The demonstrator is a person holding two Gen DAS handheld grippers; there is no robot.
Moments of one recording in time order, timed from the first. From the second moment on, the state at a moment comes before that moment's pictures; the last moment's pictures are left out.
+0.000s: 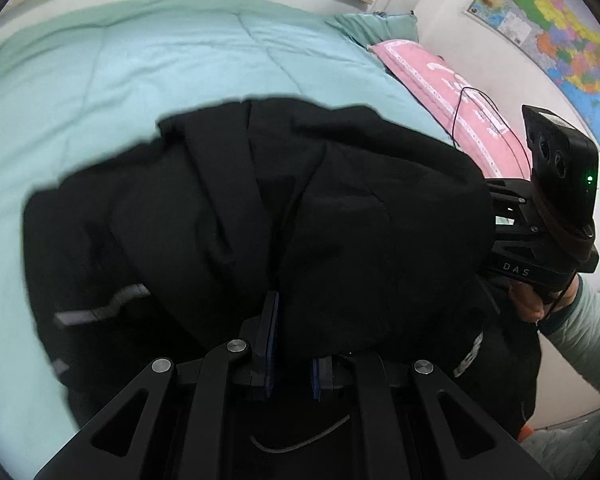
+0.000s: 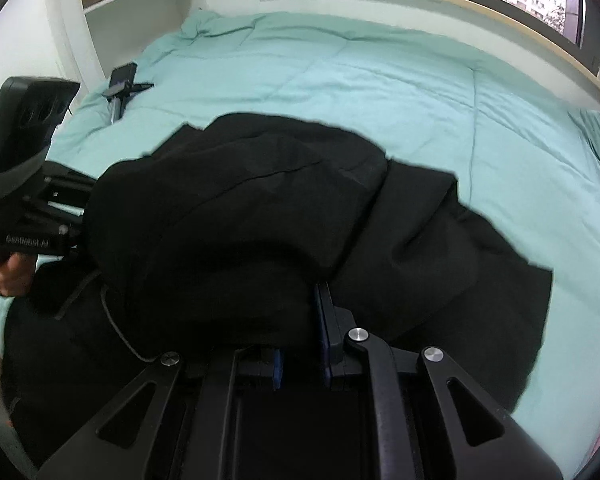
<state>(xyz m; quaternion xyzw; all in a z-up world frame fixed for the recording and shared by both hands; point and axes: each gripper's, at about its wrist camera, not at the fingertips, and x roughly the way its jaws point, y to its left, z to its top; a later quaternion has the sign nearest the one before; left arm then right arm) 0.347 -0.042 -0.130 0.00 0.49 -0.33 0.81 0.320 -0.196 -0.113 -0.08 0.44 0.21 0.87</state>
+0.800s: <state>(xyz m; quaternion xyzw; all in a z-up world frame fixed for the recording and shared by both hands) 0.206 0.013 -0.093 -0.09 0.41 -0.23 0.88 0.179 -0.257 -0.080 0.04 0.38 0.11 0.92</state>
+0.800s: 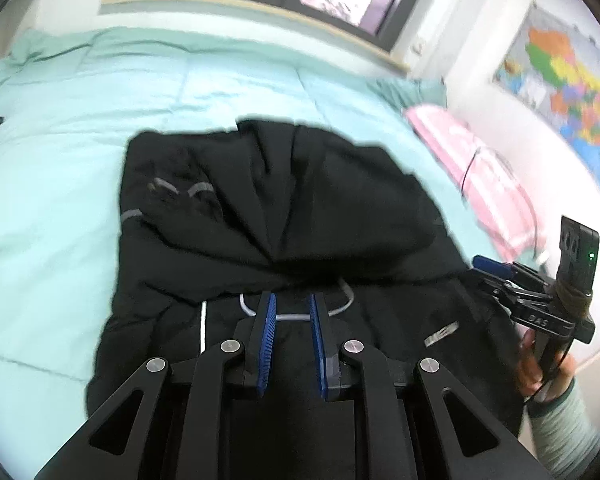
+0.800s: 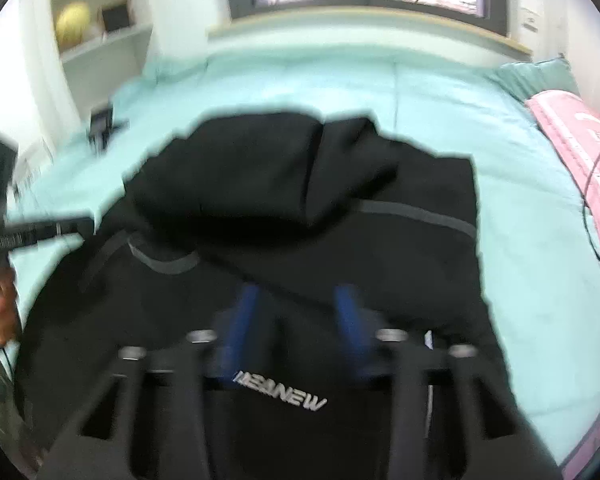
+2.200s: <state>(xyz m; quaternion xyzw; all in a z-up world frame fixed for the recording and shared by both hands) 0.331 -0.047 -0.186 -0.18 0.52 -0.24 0.80 0.269 -0.188 -0.181 0.04 0.42 0.18 0.89</state>
